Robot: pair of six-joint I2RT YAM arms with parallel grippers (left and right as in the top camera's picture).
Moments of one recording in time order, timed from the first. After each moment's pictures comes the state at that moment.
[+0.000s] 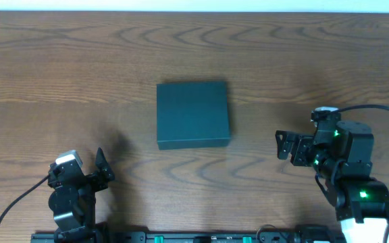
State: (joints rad) left arm 0.24 0.01 0.15 -0.52 0.02 -0.15; right arm -0.01 0.81 0.75 -0.75 -0.19 0.16
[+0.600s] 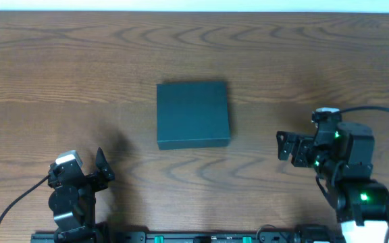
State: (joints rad) left arm 0.24 0.01 0.15 -0.52 0.02 -0.15; right arm -0.01 0.78 0.75 -0.77 -0.16 0.16
